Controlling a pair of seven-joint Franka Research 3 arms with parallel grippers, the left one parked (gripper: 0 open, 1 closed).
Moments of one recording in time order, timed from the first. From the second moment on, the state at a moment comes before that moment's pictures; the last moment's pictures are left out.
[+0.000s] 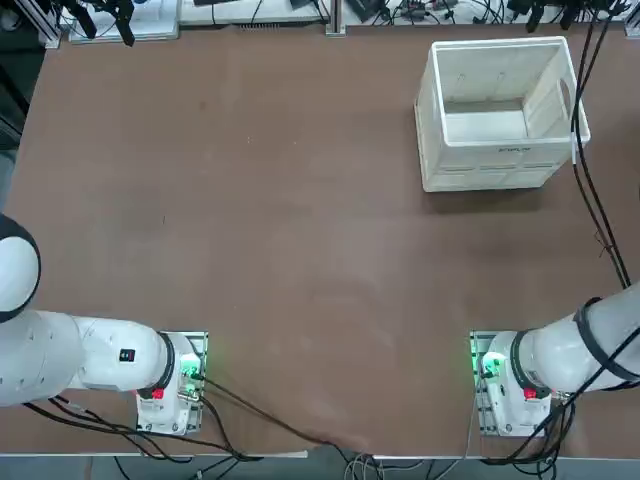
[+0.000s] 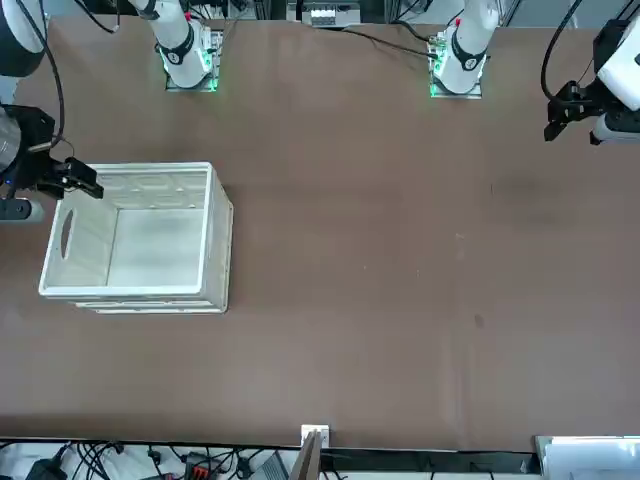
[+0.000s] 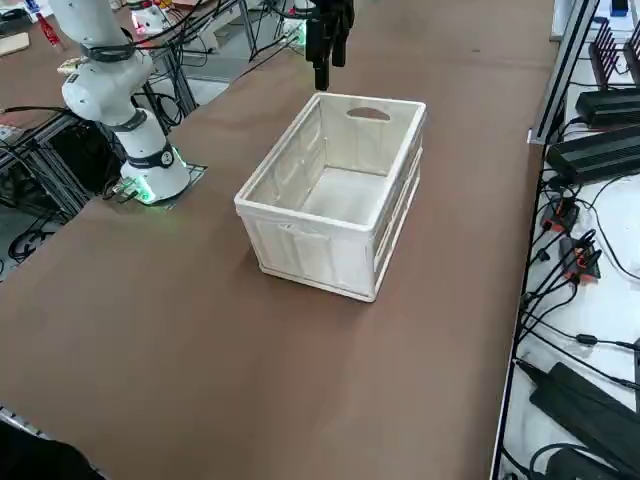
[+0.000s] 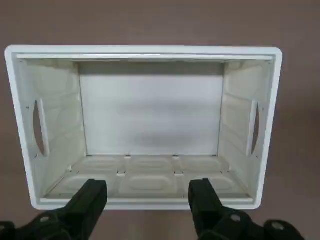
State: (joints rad) arm 0.13 0.16 -0.13 -1.47 0.00 1.55 -0.01
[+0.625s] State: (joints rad) arm 0.12 0.13 -0.13 -1.46 0.00 1.53 -0.02
